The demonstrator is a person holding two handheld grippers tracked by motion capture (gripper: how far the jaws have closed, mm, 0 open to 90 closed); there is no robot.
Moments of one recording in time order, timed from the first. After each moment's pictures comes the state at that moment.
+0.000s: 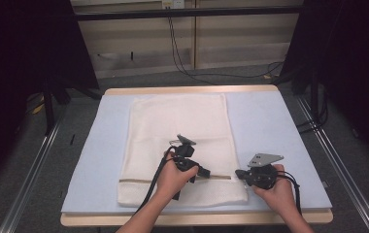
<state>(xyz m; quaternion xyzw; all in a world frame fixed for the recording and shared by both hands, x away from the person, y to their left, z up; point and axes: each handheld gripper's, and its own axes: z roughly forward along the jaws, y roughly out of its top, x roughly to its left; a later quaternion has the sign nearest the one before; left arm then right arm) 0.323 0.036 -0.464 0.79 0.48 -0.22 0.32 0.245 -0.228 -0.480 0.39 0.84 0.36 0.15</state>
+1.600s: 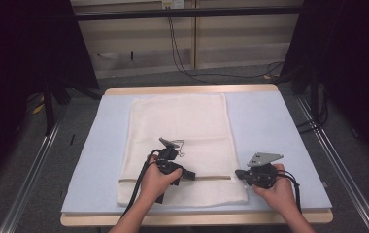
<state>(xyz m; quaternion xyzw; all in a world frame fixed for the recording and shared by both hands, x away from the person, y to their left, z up) 0.320 0.081 -0.470 0.77 0.50 -0.23 0.33 0.247 -0.229 -0.479 0.38 0.84 0.36 0.15</state>
